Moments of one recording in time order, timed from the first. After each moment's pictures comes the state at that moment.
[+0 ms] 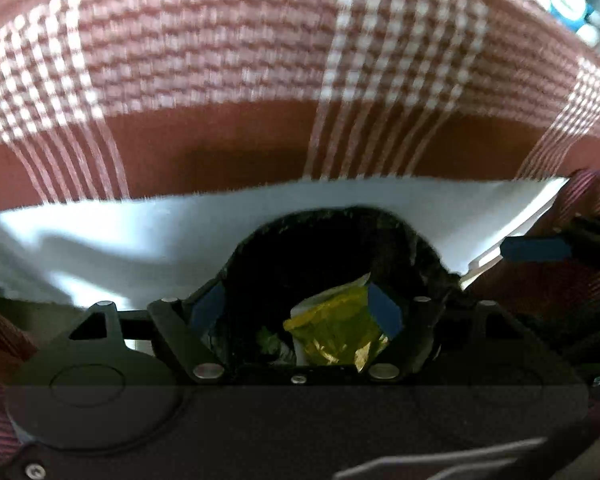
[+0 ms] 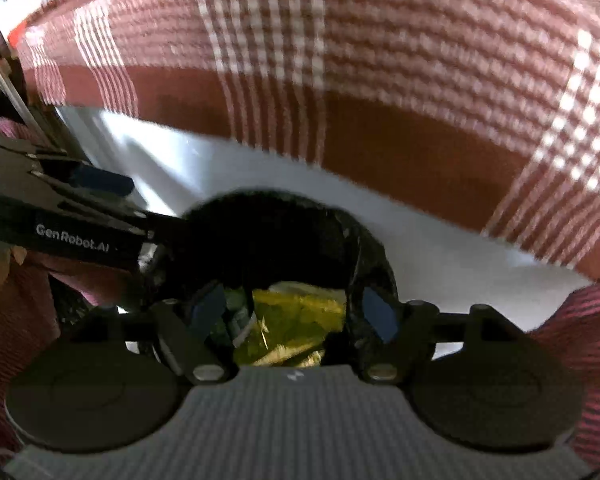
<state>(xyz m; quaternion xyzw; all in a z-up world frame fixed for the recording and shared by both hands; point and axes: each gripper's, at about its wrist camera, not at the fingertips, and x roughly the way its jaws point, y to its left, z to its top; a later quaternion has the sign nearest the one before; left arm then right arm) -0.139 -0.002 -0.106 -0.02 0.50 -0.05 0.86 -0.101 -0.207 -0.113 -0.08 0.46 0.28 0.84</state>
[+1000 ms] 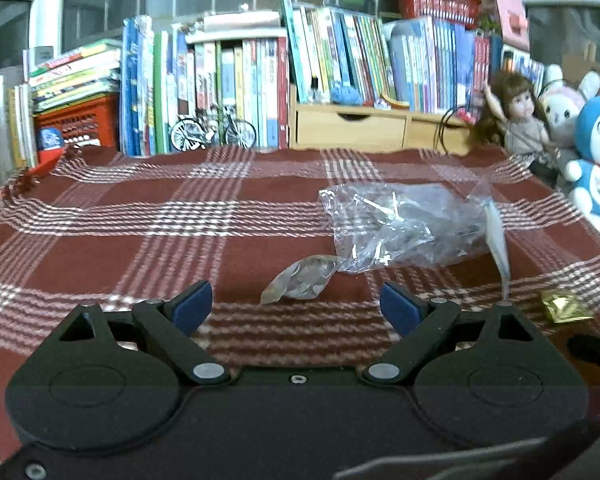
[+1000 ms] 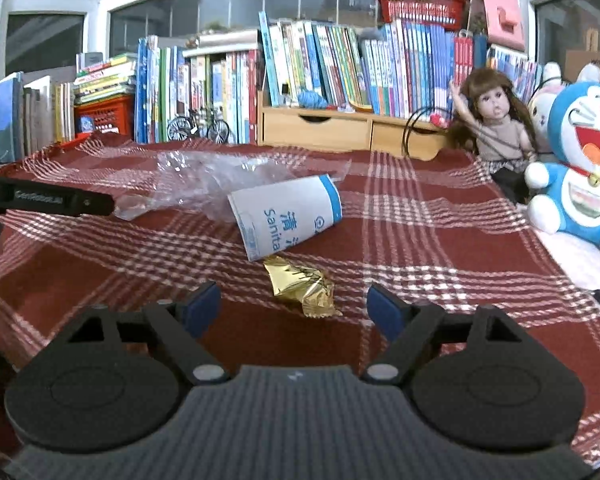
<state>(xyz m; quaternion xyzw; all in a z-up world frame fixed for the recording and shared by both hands) 0.041 0.045 0.016 -0.01 0.27 0.00 0.96 0.004 -0.245 0.001 -0.04 0.24 0.14 0.96</state>
